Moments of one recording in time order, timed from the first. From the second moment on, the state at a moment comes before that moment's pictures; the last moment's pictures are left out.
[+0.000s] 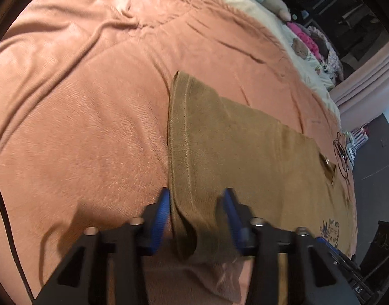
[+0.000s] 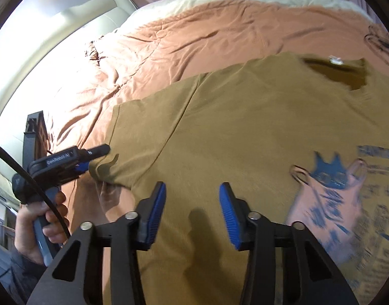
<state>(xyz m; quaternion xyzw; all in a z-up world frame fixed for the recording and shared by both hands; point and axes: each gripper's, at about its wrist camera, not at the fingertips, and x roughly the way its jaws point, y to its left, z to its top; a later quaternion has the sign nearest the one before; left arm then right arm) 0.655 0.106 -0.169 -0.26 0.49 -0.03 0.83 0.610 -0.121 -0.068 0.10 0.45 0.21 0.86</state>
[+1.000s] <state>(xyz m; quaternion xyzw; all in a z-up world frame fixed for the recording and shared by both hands) 0.676 -0.014 -0.074 -0.16 0.46 -0.16 0.86 0.628 -0.163 -0.074 0.19 0.45 0.22 0.84</state>
